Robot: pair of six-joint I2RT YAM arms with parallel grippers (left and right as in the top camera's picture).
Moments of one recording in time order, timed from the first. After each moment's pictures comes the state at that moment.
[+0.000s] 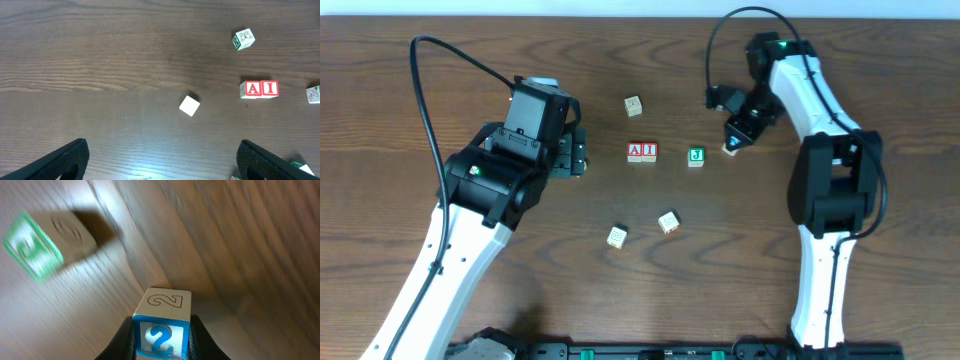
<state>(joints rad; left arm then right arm) -0.40 1.32 1.38 -1.02 -0.31 -0.26 0.12 2.40 2.02 -1.29 -0.20 -0.78</state>
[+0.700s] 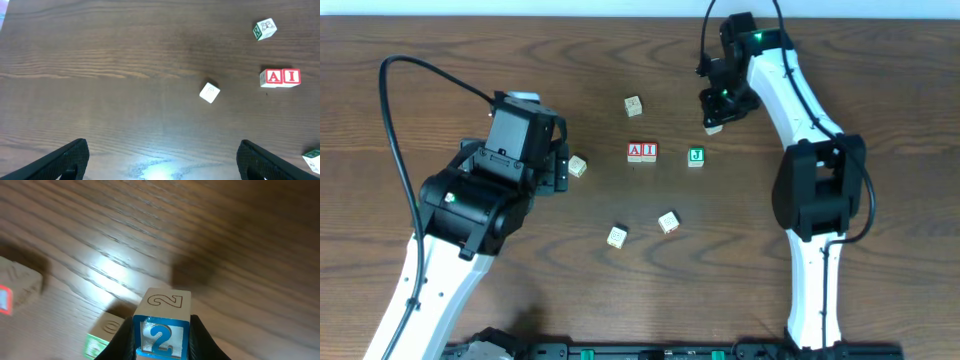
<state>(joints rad) -0.40 1.22 1.38 -1.14 -0.38 -0.26 0.22 2.40 2.13 -1.24 -0.16 -0.11</state>
